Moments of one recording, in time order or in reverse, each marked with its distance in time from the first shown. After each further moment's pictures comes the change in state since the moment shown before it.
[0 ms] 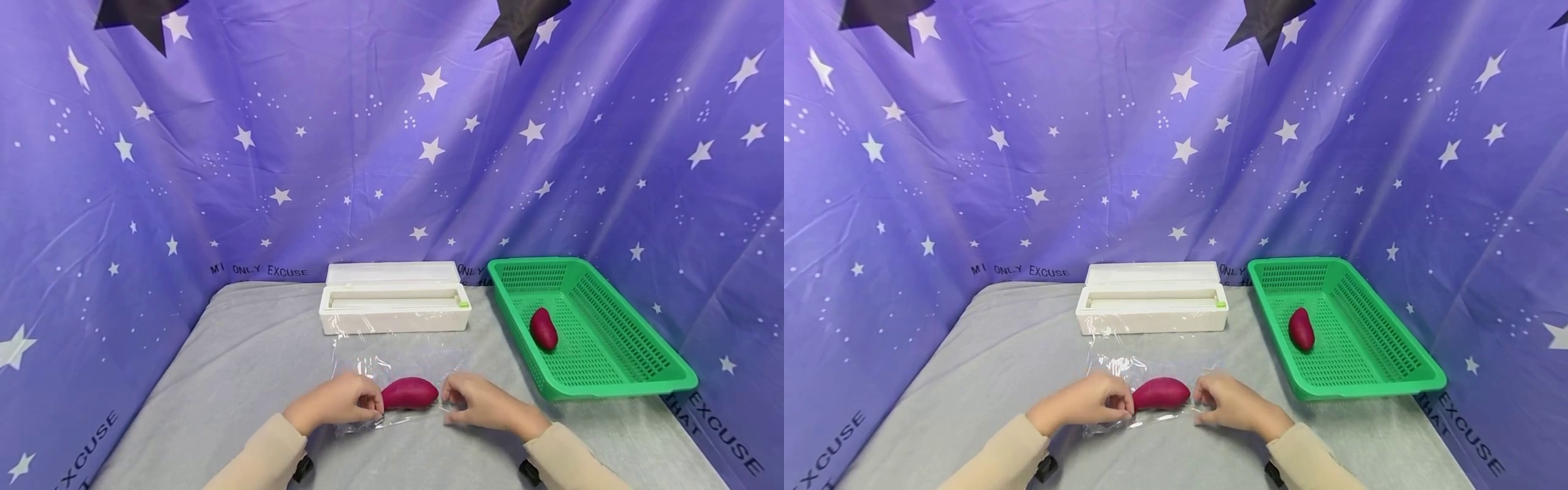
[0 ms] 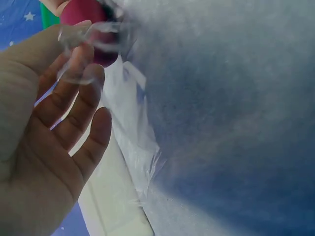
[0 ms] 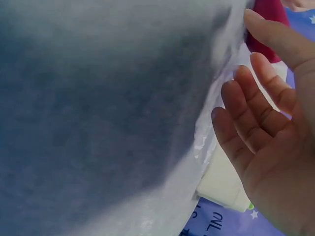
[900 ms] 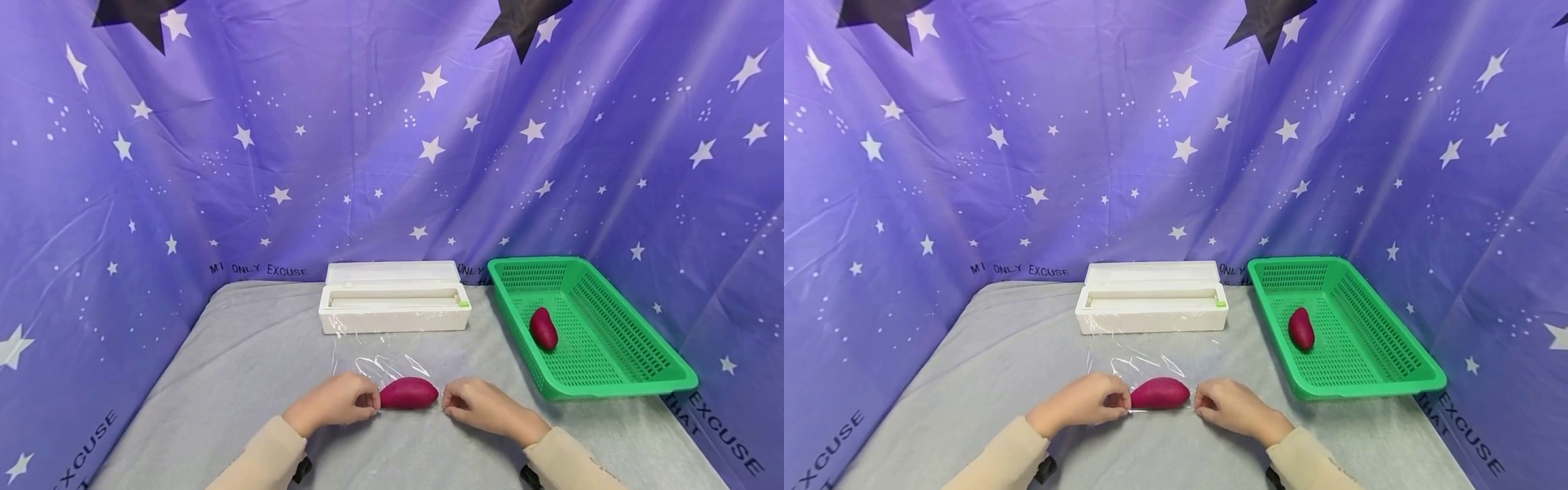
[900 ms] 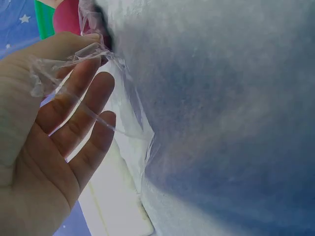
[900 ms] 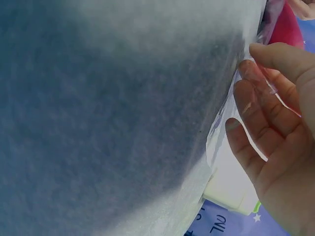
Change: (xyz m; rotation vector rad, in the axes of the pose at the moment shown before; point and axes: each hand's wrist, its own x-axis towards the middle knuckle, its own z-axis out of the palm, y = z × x) left_hand -0.001 -0.002 0.002 0.154 0.028 -0.030; right_hand -0.003 0.004 0.007 -0.110 0.029 -0.043
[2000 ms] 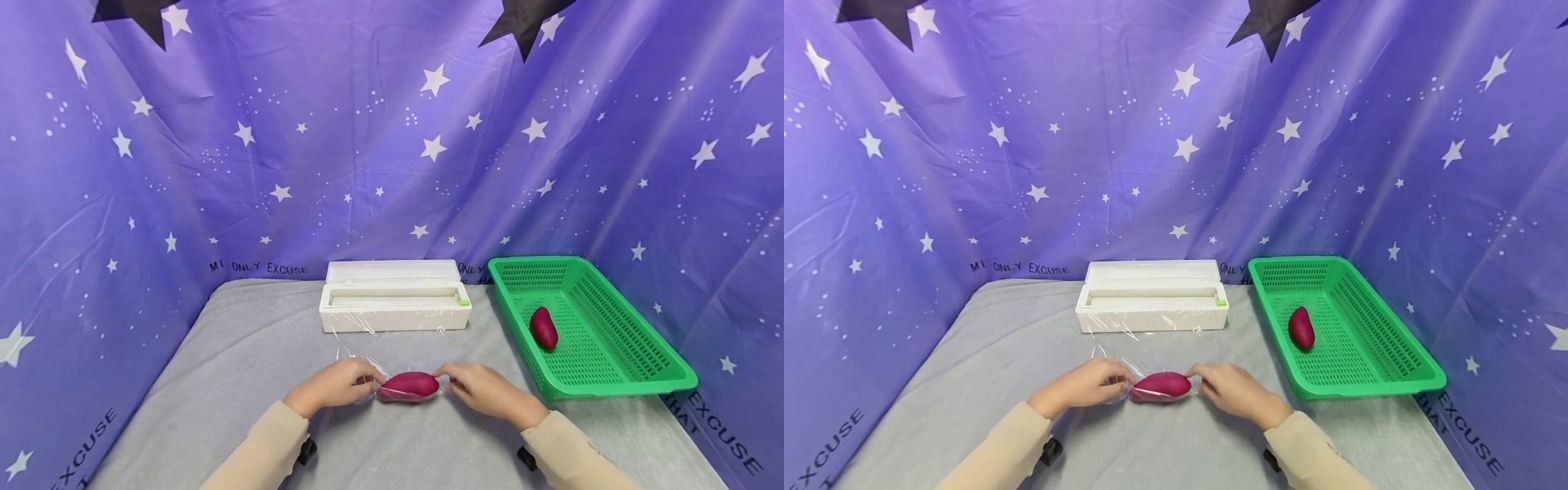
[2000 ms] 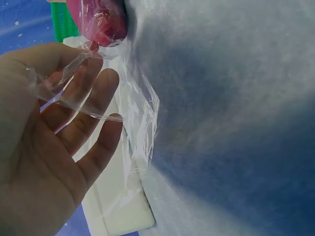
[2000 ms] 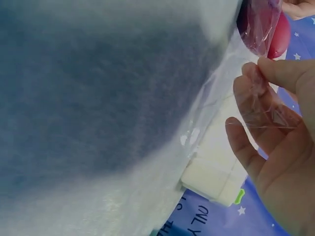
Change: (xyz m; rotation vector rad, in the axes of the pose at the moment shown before) left_hand 0.009 -0.010 -0.016 -0.071 0.038 -0.014; right_hand 0.015 0.002 -0.018 -0.092 0.027 -0.038
